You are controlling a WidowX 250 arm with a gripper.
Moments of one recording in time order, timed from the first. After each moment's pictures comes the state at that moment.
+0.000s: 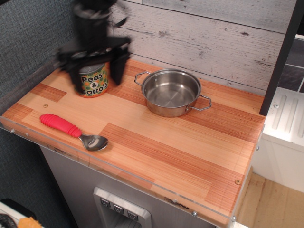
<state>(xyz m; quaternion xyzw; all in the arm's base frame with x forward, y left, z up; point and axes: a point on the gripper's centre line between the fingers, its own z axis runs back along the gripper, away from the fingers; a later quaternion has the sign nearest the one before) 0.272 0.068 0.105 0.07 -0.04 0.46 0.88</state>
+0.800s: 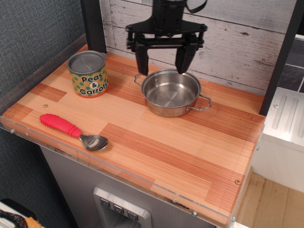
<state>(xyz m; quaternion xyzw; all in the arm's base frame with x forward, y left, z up) 0.326 0.004 0.110 0.06 -0.05 0.31 0.95</state>
